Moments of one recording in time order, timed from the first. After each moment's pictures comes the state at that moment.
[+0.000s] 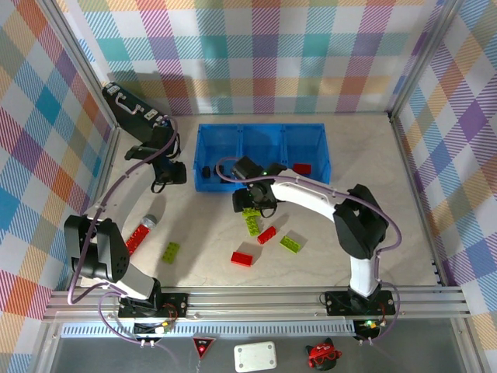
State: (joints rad) left arm -0.16 1.53 1.30 -0.89 -0.12 -0.23; right arm 0.87 1.92 1.51 -0.83 0.07 0.66
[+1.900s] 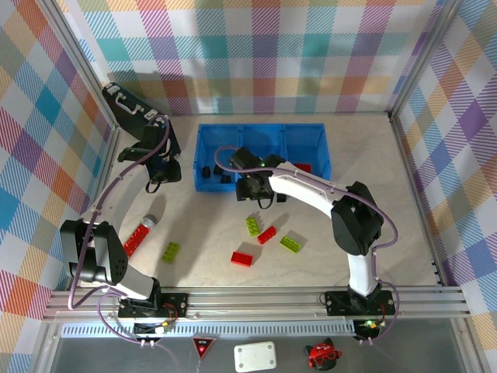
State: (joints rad) left arm -0.12 1.51 1.28 -0.86 -0.10 -0.23; right arm 0.82 1.94 1.63 -0.88 0.17 0.63
